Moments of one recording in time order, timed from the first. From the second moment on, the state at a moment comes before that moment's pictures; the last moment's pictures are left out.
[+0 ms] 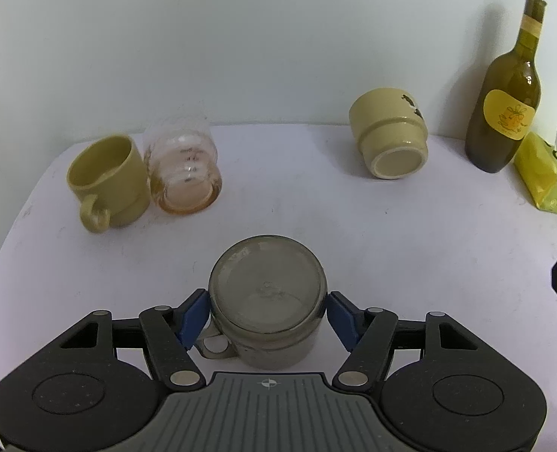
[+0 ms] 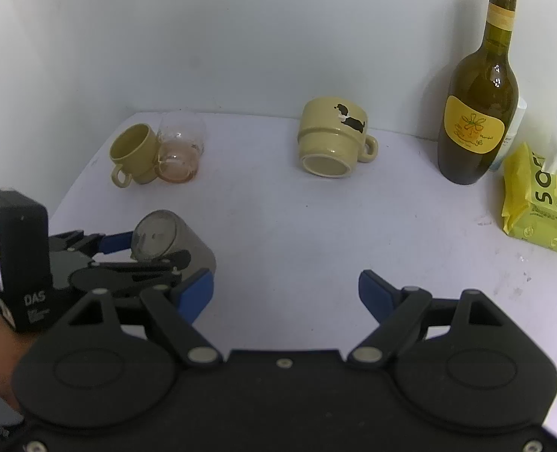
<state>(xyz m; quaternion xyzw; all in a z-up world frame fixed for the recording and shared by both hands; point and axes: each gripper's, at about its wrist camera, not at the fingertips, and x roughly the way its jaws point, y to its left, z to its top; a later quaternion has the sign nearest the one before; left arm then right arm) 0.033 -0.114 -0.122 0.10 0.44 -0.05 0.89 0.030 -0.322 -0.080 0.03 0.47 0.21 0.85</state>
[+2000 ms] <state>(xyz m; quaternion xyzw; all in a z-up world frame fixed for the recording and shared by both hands) -0.023 0.022 0.003 -0.04 0.50 0.05 0.86 0.004 -0.180 -0.019 -0.05 0.52 0.16 0.84</state>
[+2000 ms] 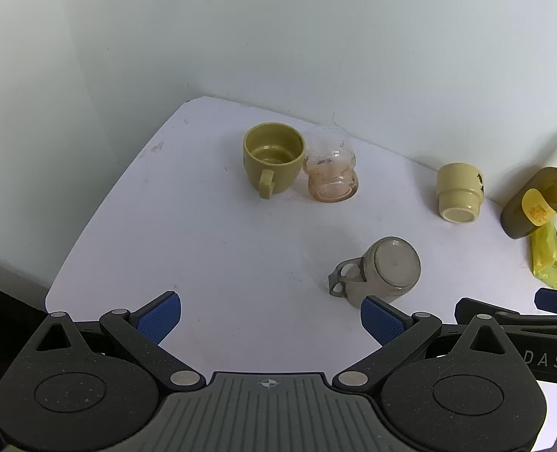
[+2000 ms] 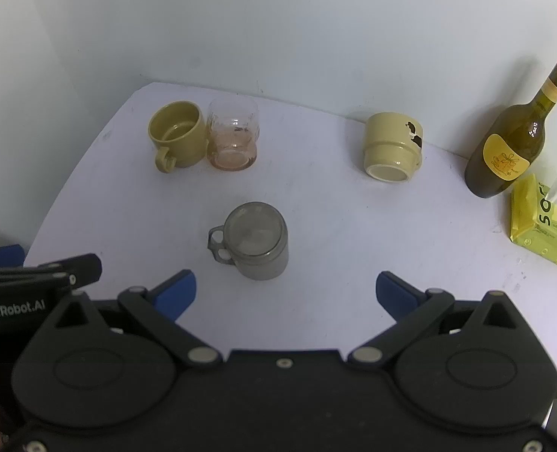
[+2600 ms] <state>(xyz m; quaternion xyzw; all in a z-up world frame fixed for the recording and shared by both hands) -0.024 0.024 0.003 -0.03 0.50 0.05 0.86 0.003 -0.180 -0.020 -0.06 0.52 0.16 0.83</state>
